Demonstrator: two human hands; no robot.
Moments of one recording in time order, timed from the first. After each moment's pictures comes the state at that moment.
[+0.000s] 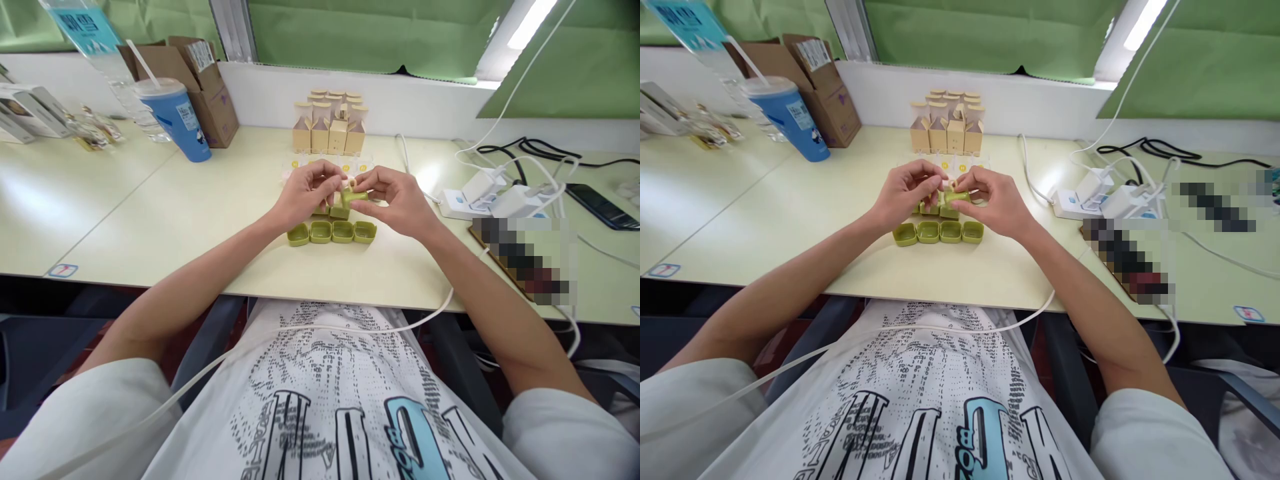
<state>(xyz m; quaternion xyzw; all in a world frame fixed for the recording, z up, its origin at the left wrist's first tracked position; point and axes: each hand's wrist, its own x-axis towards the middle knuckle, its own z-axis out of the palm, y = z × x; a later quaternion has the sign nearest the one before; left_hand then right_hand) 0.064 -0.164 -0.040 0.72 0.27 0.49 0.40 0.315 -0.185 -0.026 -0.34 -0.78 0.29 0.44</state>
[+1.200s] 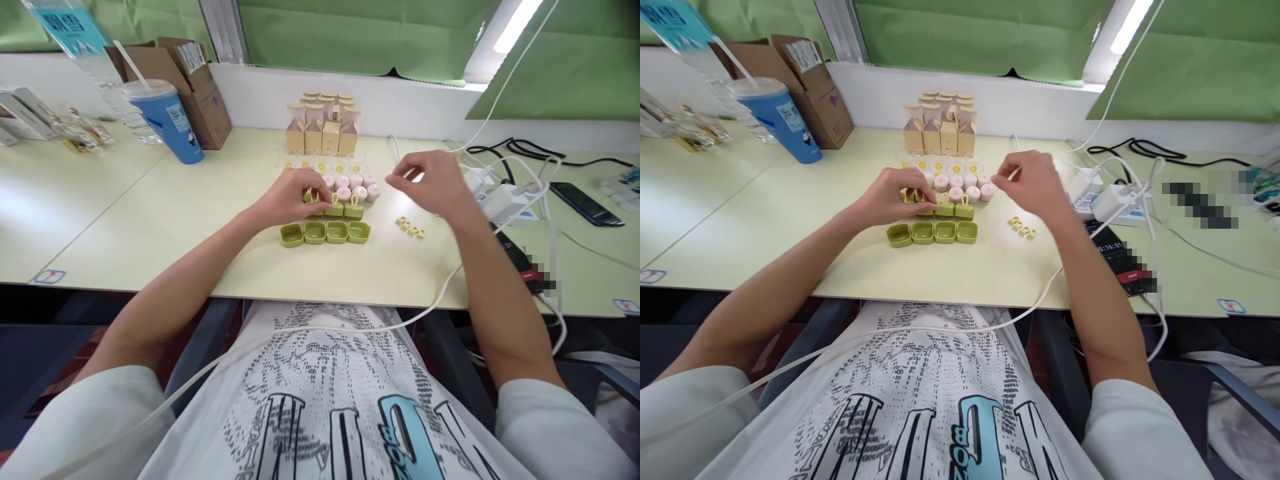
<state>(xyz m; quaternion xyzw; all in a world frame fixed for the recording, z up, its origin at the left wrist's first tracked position) 0.040 -0.156 -0.023 0.87 0.29 0.35 0.19 0.377 -0.168 0.008 -0.57 -0.77 0.05 0.29</state>
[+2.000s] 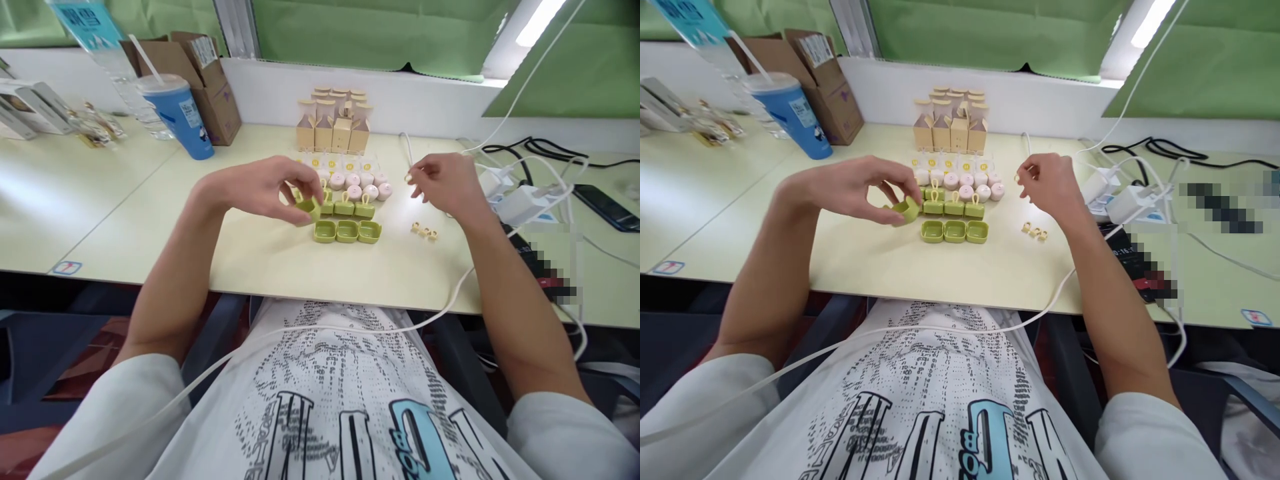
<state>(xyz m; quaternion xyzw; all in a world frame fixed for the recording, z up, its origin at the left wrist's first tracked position) -0.008 -0.180 0.039 0.91 0.28 0.17 0.26 0.380 -0.161 -0.001 -0.60 -0.71 0.14 0.35</state>
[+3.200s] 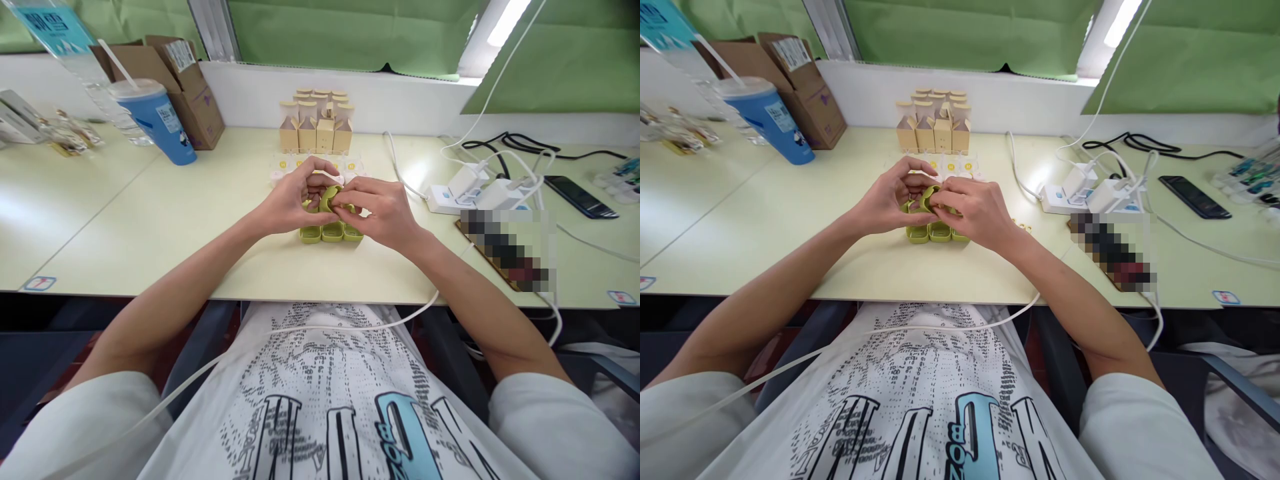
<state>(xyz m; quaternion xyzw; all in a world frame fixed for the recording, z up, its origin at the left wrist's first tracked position) 0.055 -0.176 -0.030 0.80 0.25 0.40 0.36 0.302 -0.212 -0.021 -0.33 -0.87 -0.01 0.36</state>
